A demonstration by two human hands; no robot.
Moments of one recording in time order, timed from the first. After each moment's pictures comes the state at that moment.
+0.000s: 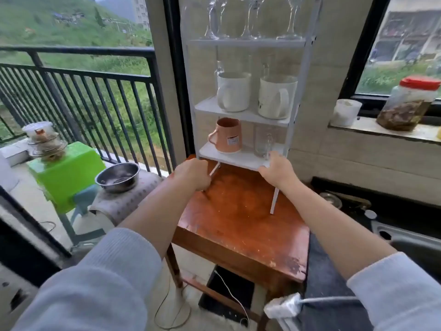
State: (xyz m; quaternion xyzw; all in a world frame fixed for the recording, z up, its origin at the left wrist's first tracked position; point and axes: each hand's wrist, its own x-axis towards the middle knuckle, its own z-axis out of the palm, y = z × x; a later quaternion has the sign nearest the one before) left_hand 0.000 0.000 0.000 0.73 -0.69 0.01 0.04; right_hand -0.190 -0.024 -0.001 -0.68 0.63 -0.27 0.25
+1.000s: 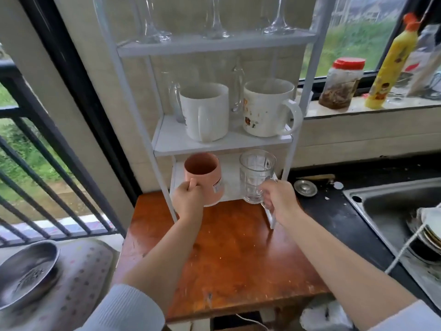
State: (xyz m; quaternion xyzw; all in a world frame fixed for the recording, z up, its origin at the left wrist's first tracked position) left_hand 0.027 -0.168 -0.049 0.63 -0.47 -0.39 0.48; right_hand -0.133 -0.106 -0.036 -0.23 0.62 -0.60 0.45
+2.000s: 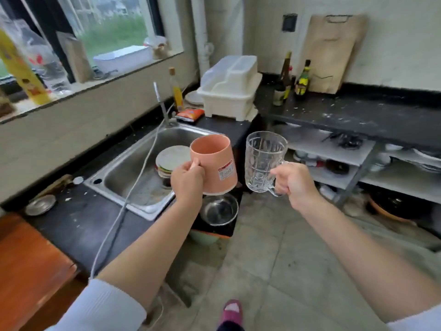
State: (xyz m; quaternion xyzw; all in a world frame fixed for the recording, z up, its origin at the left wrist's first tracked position) left_hand -0.367 0.331 -0.051 0.28 -0.66 -0.65 0.24; right_hand -0.397 0.519 -0.037 0.01 0.65 -0.76 0.10
